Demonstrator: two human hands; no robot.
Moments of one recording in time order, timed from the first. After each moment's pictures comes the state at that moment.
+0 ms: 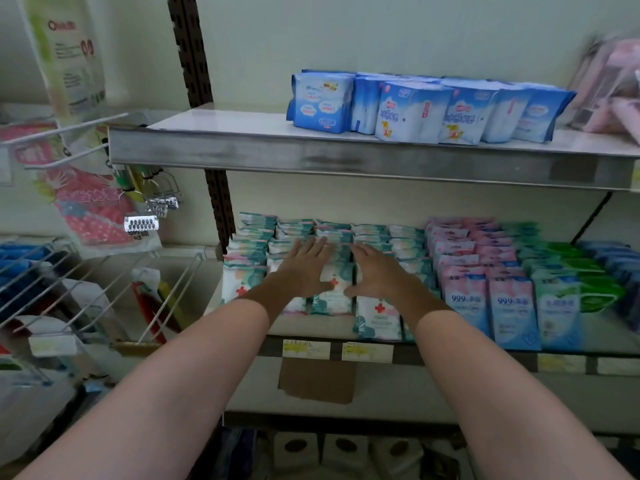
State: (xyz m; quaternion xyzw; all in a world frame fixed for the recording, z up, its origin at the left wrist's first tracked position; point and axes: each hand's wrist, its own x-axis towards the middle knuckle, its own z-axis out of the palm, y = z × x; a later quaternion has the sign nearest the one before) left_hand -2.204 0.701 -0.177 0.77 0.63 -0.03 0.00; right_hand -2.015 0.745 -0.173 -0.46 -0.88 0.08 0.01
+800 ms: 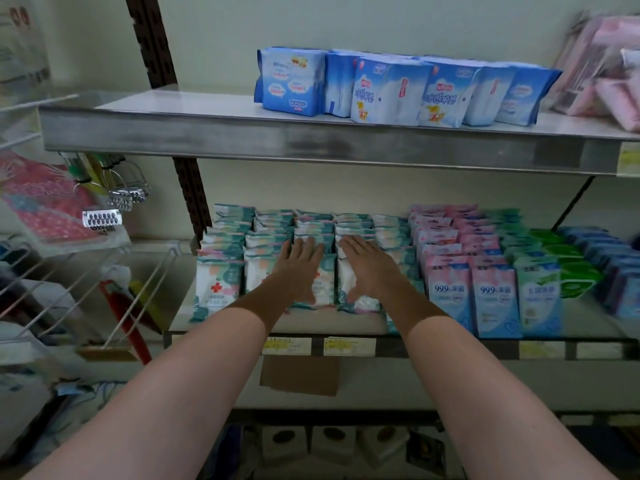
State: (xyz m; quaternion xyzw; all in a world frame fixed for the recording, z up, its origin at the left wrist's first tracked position) left_hand -2.174 0.718 -0.203 0.75 0.65 -0.13 -0.03; right_hand -1.991 0.757 -0.195 -0.46 -0.89 -0.01 -0.02
